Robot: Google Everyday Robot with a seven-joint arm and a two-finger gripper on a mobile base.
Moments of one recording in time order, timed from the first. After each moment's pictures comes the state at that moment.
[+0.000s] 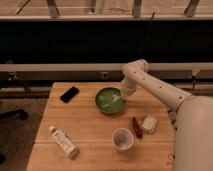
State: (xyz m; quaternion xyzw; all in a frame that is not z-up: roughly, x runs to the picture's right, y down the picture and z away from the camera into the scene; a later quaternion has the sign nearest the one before) arm 0.132 0.058 0.906 -0.26 -0.15 -0.28 0.91
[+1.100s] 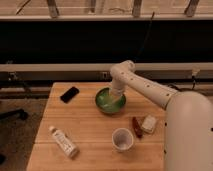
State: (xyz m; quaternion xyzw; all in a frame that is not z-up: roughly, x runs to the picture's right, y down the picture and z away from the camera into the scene) arm 0.052 0.071 0.910 -0.27 -0.19 -0.35 0.88
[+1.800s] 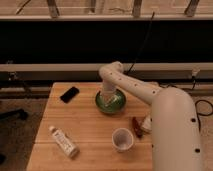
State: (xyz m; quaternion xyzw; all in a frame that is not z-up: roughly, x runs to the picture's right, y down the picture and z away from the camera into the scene) arm 0.003 0.084 0.919 -0.29 -0.22 -0.39 0.85
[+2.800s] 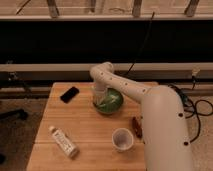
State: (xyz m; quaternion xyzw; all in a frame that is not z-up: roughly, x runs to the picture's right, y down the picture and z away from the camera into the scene) arm -0.049 0.093 0.919 -0.29 -0.25 -0.43 0.82
